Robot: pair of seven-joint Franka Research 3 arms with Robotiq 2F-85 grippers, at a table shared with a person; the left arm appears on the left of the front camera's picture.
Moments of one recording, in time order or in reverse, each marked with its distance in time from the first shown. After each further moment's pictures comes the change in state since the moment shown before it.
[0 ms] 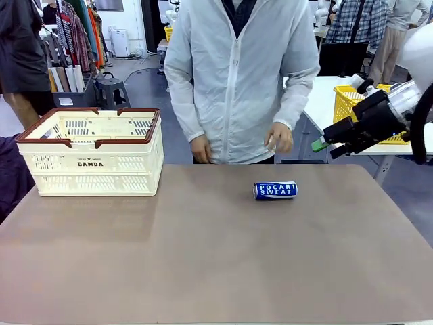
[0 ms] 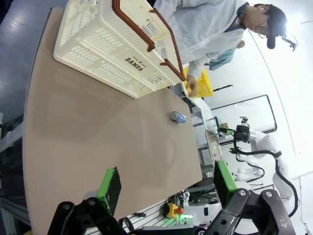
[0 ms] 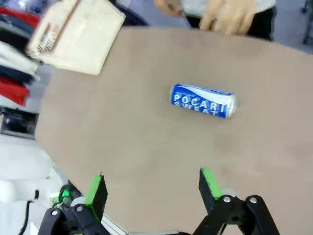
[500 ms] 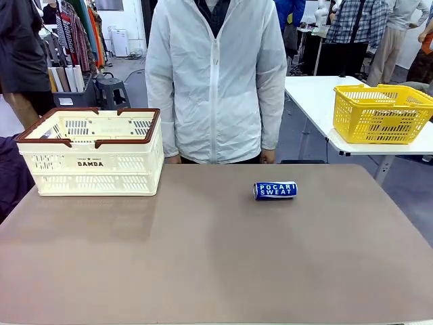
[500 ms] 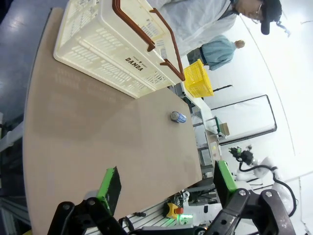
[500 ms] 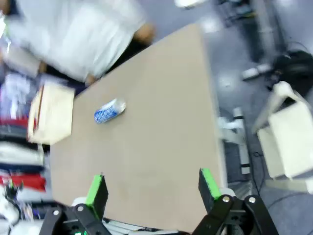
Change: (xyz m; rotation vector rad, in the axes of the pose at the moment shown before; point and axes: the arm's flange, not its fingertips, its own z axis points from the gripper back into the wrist) left arm 0.000 0.000 0.001 0.000 0.001 0.001; right arm -0.195 -0.187 0.263 -0.106 -0.349 -0.475
